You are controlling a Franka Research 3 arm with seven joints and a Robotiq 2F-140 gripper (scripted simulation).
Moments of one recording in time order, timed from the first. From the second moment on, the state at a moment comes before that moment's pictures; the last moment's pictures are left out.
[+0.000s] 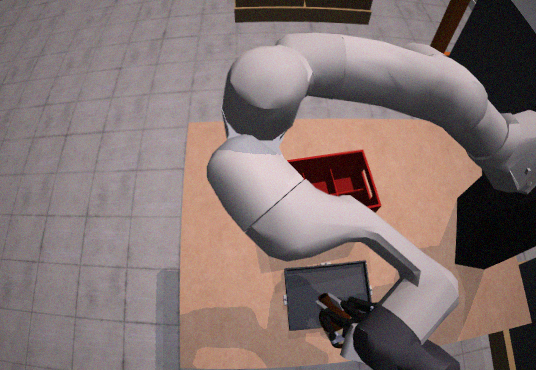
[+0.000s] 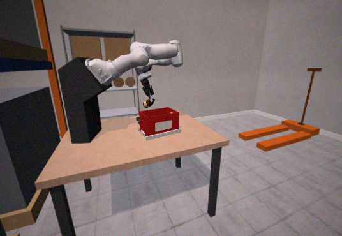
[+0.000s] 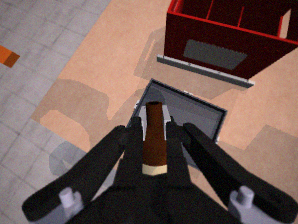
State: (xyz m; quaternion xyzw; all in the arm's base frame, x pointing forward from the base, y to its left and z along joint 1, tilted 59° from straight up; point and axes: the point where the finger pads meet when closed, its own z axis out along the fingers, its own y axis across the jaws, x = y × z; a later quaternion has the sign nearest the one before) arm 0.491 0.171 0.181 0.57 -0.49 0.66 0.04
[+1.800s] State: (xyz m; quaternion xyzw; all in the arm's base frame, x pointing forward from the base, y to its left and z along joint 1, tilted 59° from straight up) arm 0.492 0.173 0.180 0.52 -0.48 0.71 0.08
